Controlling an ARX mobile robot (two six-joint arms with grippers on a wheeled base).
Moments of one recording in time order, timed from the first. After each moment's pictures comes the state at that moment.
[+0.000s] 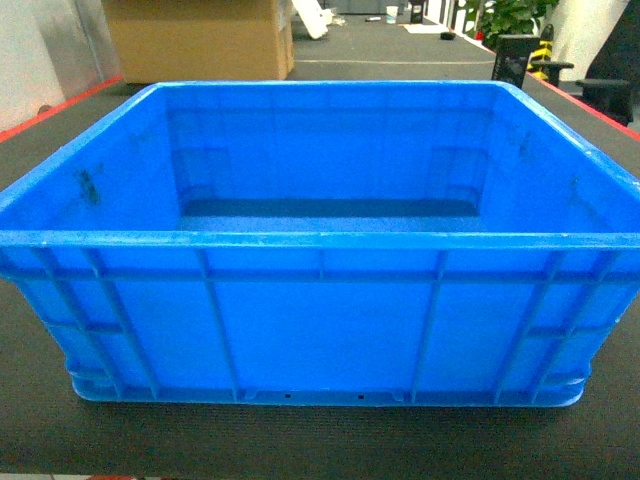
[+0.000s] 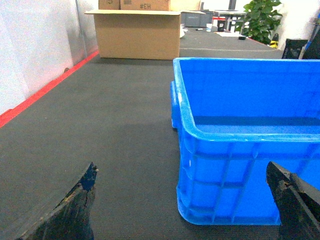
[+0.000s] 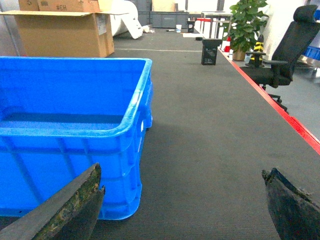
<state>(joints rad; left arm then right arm) 0.00 0.01 0.02 -0.01 0.00 0.00 0.00 0.01 0.01 -0.01 0.00 0.01</state>
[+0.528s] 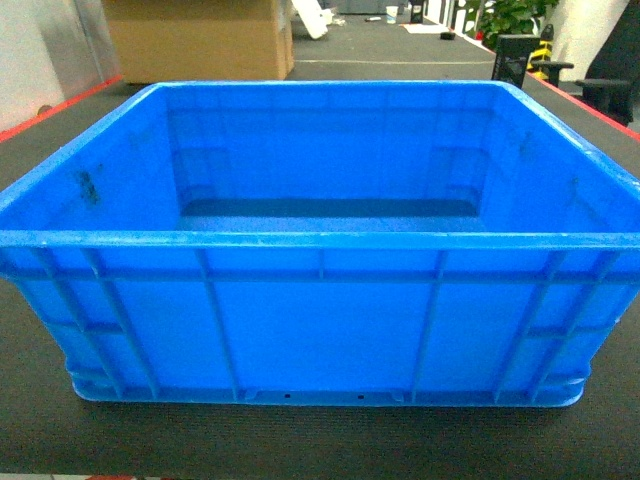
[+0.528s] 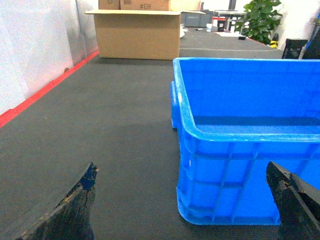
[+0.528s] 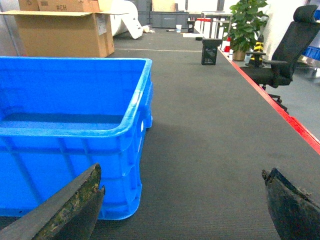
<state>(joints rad) 0.00 0.01 0.02 0.00 0.00 0.00 0.00 0.01 0.01 -0.01 0.00 0.01</state>
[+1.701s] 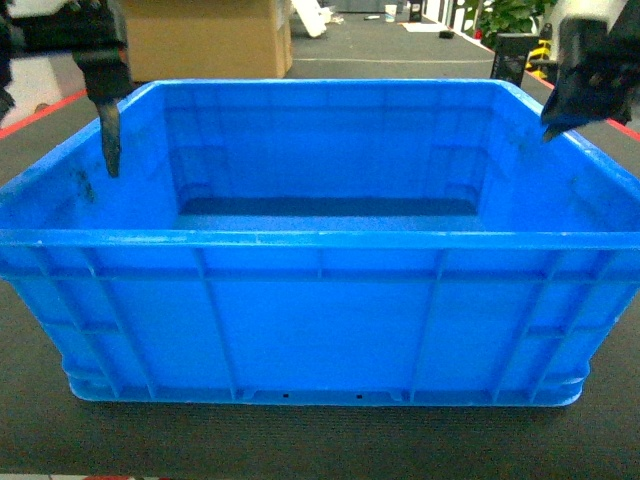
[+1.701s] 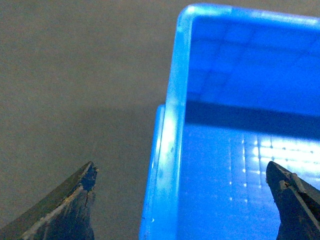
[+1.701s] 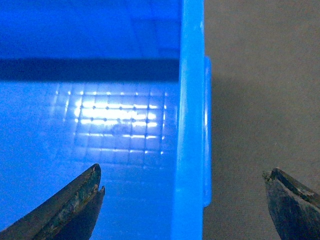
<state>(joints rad) -0.11 1.65 1.12 0.00 -0.16 -0.16 0.13 1.66 1.16 -0.16 0.02 0.13</state>
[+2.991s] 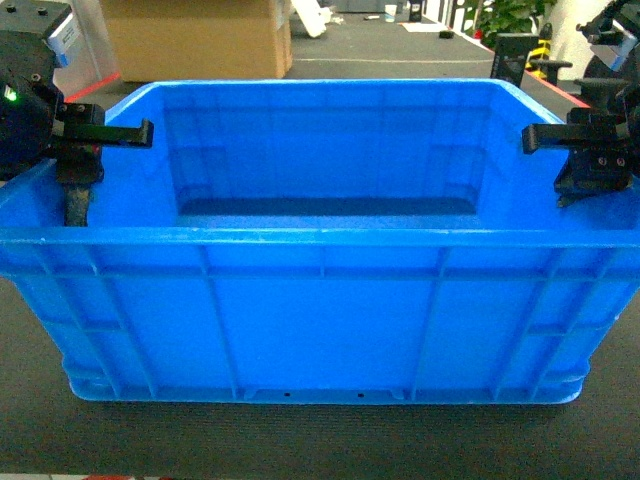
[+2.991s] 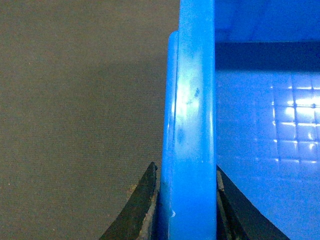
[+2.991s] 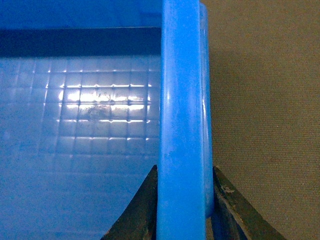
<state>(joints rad) -0.13 1.77 1.17 -0.12 -0.21 -0.05 0.15 1.77 1.18 -0.16 0.06 0.14</state>
